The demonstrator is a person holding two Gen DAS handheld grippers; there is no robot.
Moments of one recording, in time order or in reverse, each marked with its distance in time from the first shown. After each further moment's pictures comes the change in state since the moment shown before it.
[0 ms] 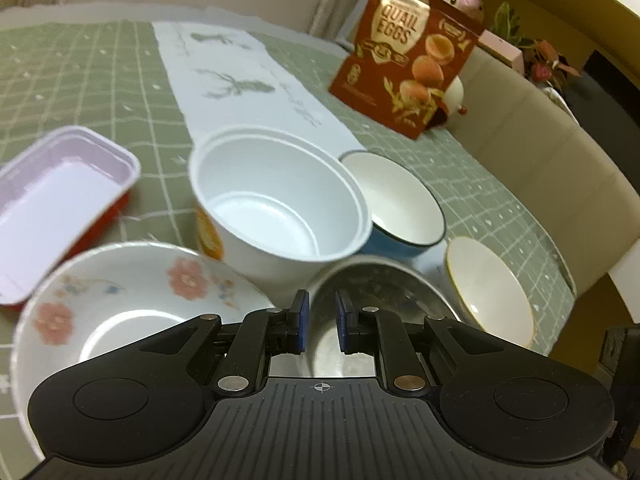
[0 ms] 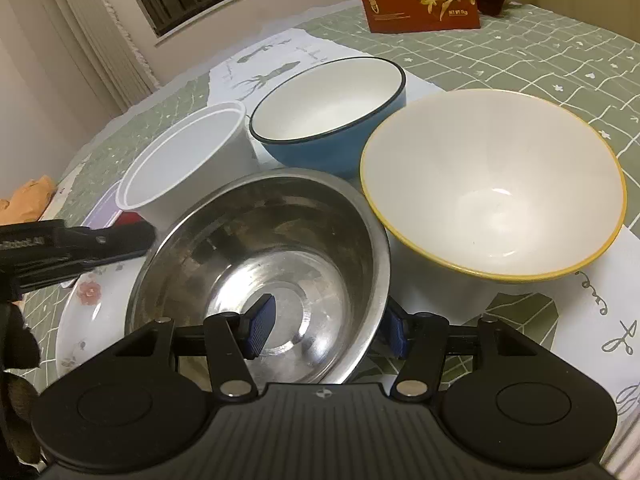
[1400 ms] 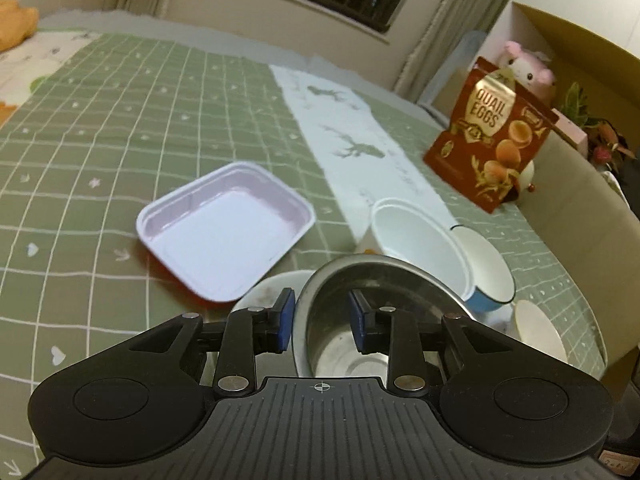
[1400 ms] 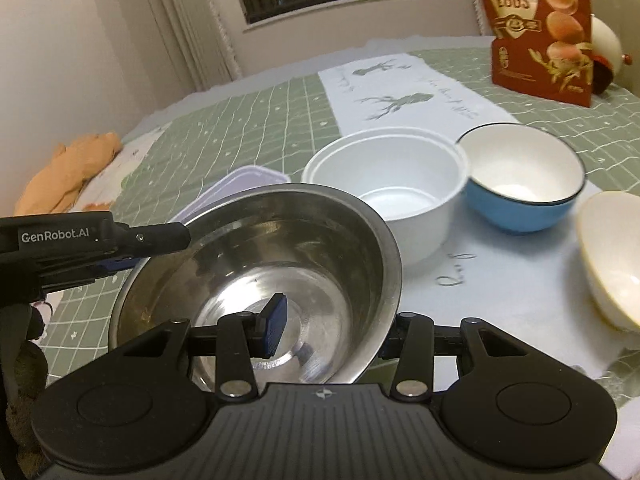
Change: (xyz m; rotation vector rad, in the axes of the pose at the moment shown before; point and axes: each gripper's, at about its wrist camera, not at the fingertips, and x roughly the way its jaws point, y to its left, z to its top) left arm -0.094 0.084 -0.012 -0.181 -0.138 0.160; right arm 0.008 0.152 -0.003 -0.231 -0.040 0.083
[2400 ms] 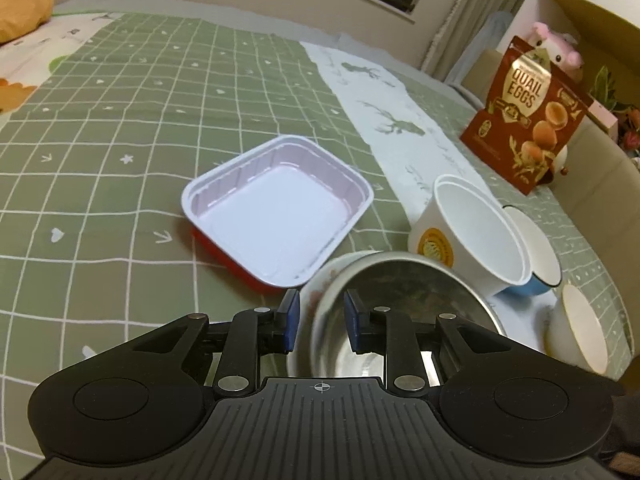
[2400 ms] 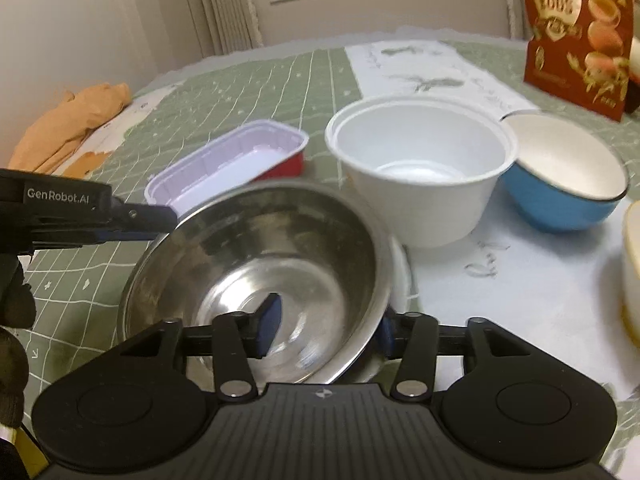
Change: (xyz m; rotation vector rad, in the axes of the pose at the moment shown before) left arm 0.018 0.032 -0.003 0.007 0.060 0.088; right arm 0.022 0.001 -0.015 -0.126 0.016 0.008
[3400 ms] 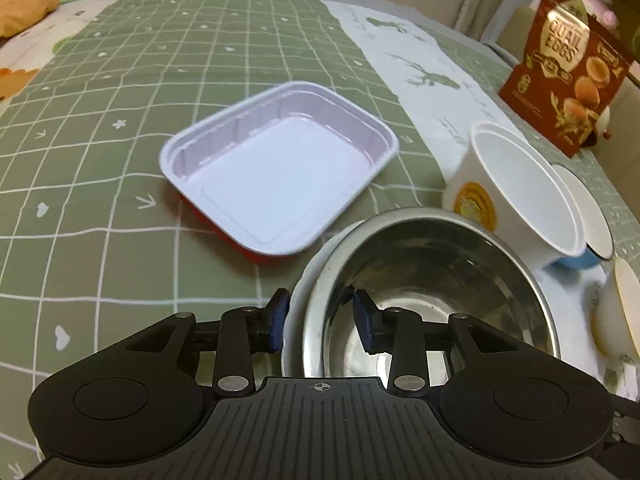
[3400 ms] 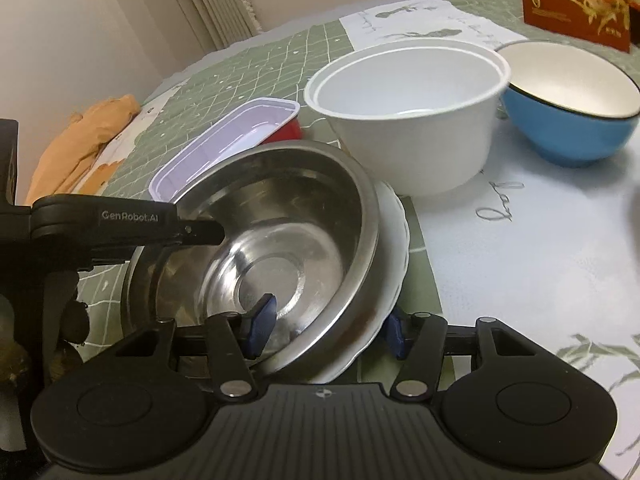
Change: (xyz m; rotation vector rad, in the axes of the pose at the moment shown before) left arm 0.044 -0.025 -0.010 0.028 0.112 0.123; right arm 0.018 -0.031 -0.017 0.169 0.102 0.140
